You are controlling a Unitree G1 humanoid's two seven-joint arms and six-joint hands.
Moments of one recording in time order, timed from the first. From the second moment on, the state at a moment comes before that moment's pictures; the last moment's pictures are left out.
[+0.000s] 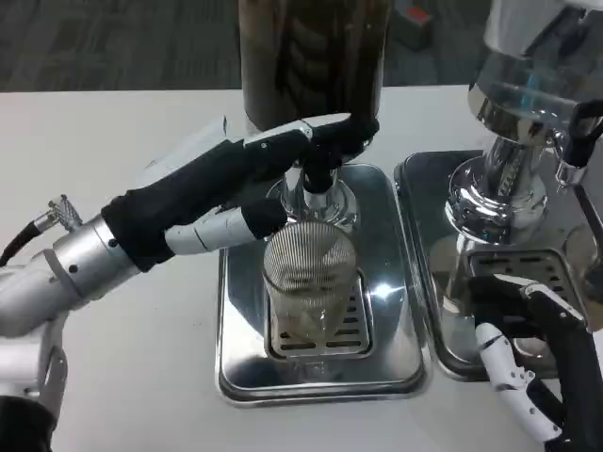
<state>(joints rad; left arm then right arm) -0.47 0.38 0.02 0.63 -0.23 -0.83 -0.96 0.52 -0.09 0.10 -0.24 -0.47 -0.29 -0.27</state>
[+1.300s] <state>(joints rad) -0.47 0.46 -0.07 0.64 -0.13 -1.04 -0.80 0.50 -0.09 0.10 -0.25 -0.47 -0.28 -0.22</state>
